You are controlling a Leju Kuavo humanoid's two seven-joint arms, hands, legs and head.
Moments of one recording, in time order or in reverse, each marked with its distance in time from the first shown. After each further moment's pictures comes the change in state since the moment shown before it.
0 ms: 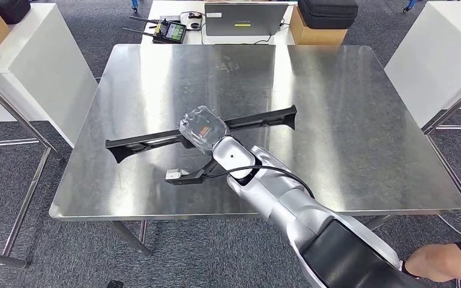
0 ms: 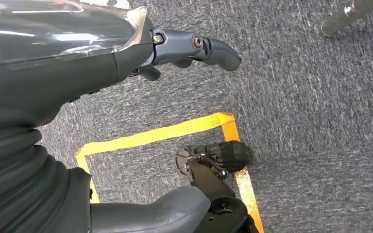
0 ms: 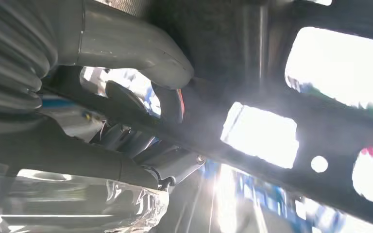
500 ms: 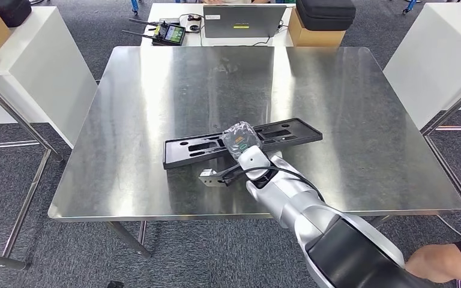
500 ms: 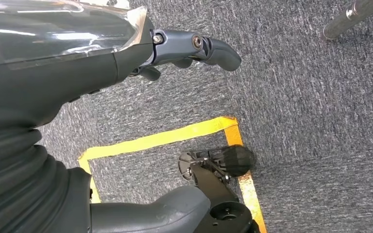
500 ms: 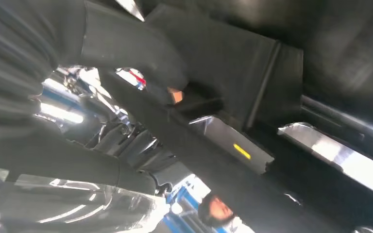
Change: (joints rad) left arm 0.001 0.002 0.000 0.000 -0.017 0.018 0.014; right arm 0.001 -0.037 -0.026 0.185 -0.077 0.255 0.123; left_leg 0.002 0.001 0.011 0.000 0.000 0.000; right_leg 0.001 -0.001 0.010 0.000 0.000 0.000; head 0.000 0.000
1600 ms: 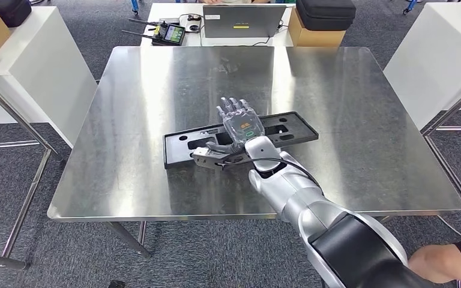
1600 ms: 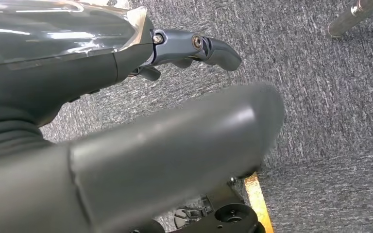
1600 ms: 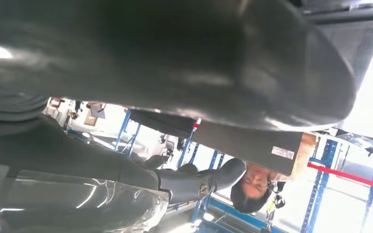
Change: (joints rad) left arm -0.006 -0.002 0.000 0.000 -0.026 0.004 0.025; right arm -0.008 0.002 -0.198 -0.027 -0.085 -0.260 -0.042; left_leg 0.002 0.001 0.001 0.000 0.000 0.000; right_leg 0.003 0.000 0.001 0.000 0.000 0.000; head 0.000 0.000
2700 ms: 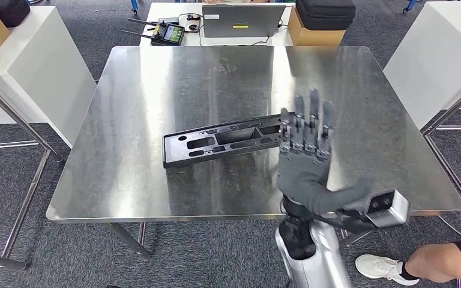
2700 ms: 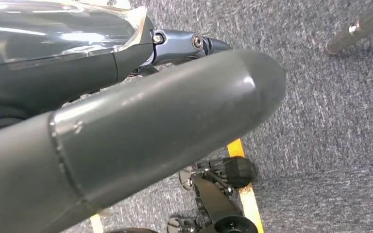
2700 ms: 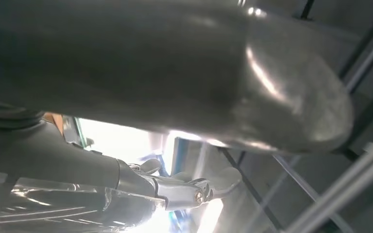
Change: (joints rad) left arm 0.028 -0.003 0.037 0.000 0.005 0.047 -0.061; right arm 0.837 -0.045 -0.378 -1.394 -1.797 0.825 -0.800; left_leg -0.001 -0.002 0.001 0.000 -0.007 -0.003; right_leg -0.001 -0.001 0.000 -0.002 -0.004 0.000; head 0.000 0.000
